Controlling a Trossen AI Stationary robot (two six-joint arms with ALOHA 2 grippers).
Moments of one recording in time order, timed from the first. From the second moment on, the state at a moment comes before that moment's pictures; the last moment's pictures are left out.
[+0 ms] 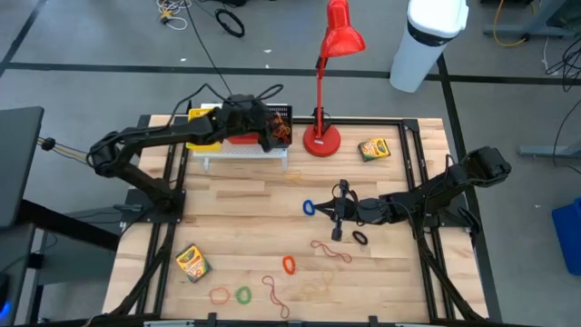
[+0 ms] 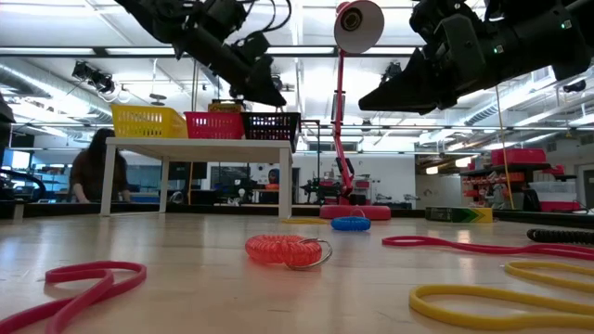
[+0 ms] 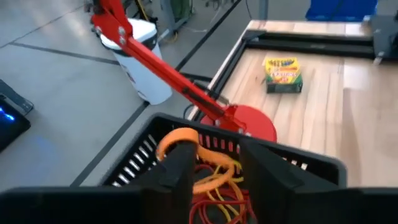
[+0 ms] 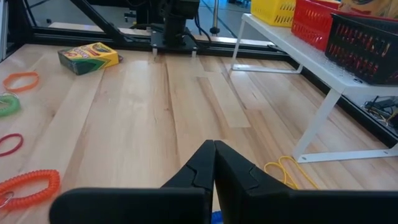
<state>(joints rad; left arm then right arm) 0.48 1.43 1.02 0.04 -0.09 0.19 0.31 1.45 0.50 0.63 0.48 0.02</state>
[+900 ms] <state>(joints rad) 0.48 1.40 1.35 -0.51 -0.06 -0.05 0.31 1.45 0.50 0.63 0.48 0.01</state>
